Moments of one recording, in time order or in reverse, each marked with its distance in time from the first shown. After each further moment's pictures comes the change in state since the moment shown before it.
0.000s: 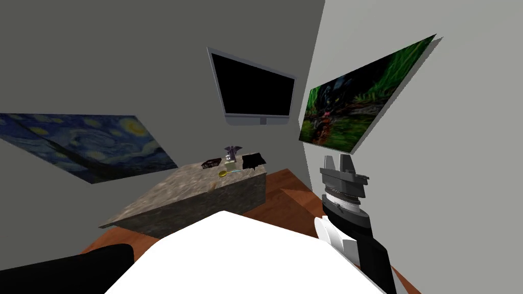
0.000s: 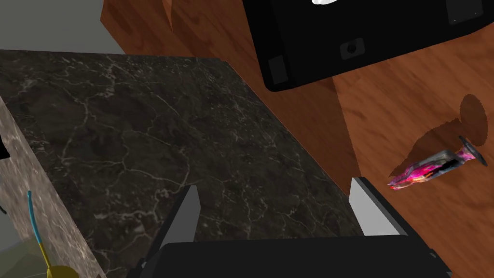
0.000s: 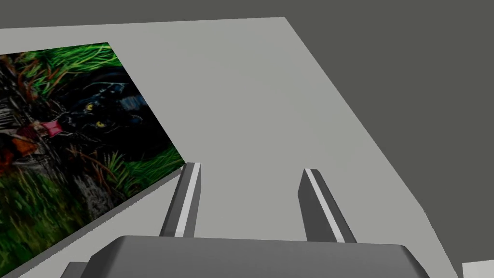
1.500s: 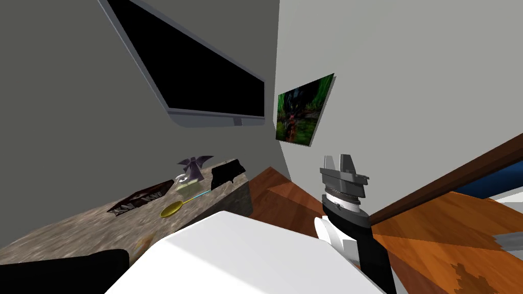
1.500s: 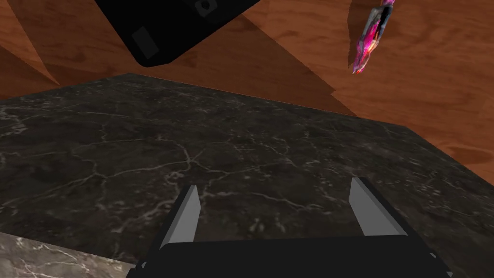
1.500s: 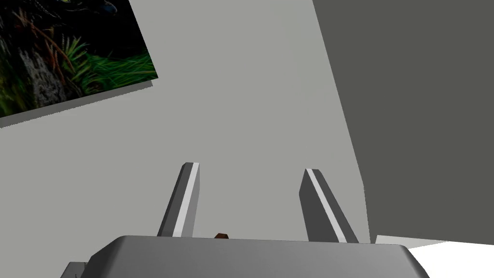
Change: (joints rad) left arm 0.087 0.381 0.010 0.185 0.042 0.114 0.119; right arm 0.000 0.000 0.000 0.000 0.000 0.000 0.000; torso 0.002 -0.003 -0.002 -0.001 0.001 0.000
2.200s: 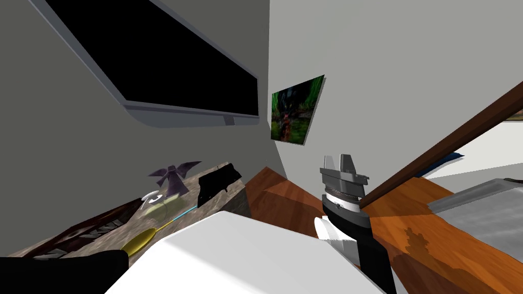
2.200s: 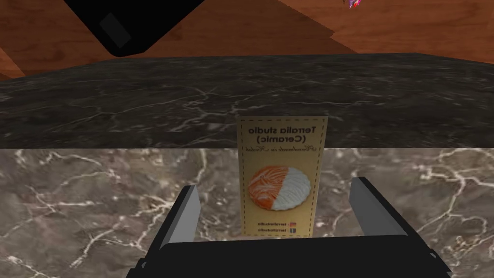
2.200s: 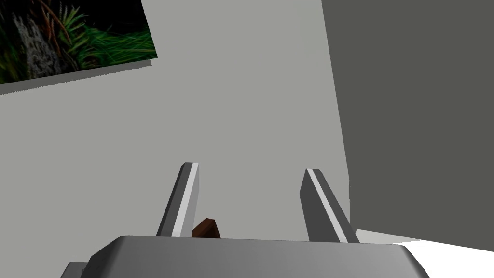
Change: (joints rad) left arm 0.011 0.086 0.031 0.020 0.010 0.064 0.010; right arm 0.000 0.000 0.000 0.000 0.000 0.000 0.000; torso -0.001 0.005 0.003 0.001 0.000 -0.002
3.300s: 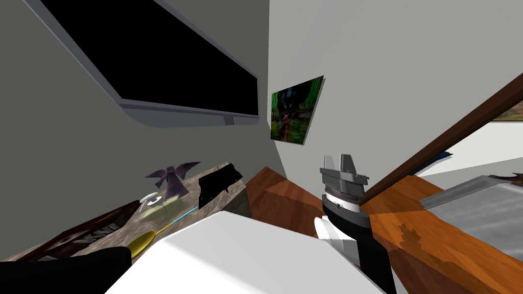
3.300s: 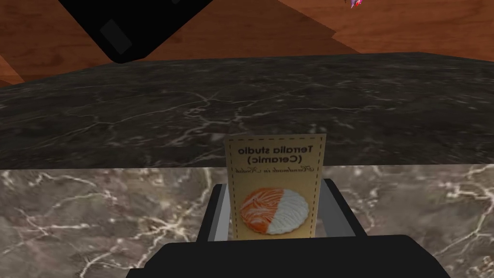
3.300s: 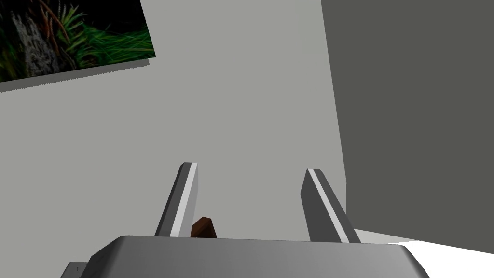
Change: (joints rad) left arm -0.051 -0.046 -0.028 -0.091 -0.026 0.118 -0.016; right arm 0.000 0.000 0.000 0.000 0.000 0.000 0.000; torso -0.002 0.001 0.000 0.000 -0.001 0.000
